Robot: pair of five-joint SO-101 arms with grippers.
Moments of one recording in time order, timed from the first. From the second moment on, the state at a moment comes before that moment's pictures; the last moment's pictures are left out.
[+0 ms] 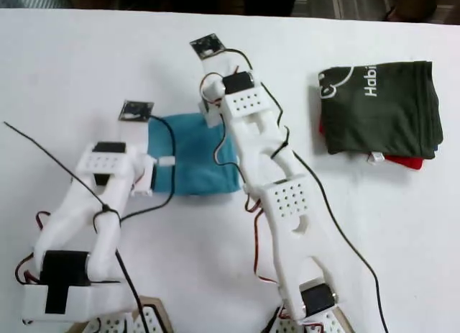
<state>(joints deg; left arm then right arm) -6.2 -7.8 41.3 56.7 -0.4 -24.4 61.3 -63.6 80.5 8.5</state>
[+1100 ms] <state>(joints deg) -8.7 16.7 5.0 61.5 1.4 -24.5 49.7 -62.8 99.9 8.5</state>
